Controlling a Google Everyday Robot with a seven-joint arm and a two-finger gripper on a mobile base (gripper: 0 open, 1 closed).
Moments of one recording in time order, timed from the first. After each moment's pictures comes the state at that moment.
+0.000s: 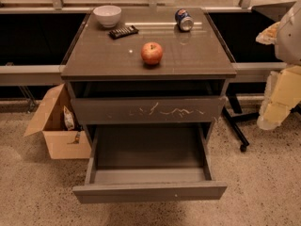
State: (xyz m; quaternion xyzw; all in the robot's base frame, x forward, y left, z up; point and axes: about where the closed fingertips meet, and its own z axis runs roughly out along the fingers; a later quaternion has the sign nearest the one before) arm 0.438 -0.214 0.986 -0.60 0.78 -0.05 0.17
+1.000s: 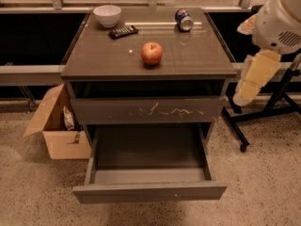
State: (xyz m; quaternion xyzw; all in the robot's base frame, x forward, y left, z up) arm 0.500 -0.202 0.978 -0.60 0.77 -0.02 0.22
